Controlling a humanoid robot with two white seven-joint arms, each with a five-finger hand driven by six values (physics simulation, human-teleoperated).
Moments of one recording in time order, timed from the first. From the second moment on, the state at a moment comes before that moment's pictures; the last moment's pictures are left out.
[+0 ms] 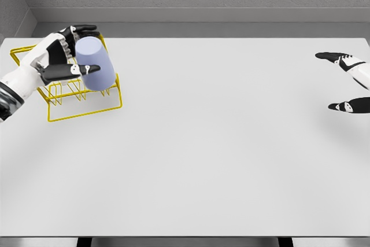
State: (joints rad) left arm -0.46 0.93 -0.65 -1.65 0.92 -0.12 -0.07; right arm -0.11 -0.72 -0.11 -1.47 0.10 -0.61 0.51
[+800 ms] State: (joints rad) left arm -0.44 0.95 -0.65 -1.72 0.91 -0.15 -0.07; right arm -0.11 -0.72 -0.11 -1.47 0.10 -0.61 0.51
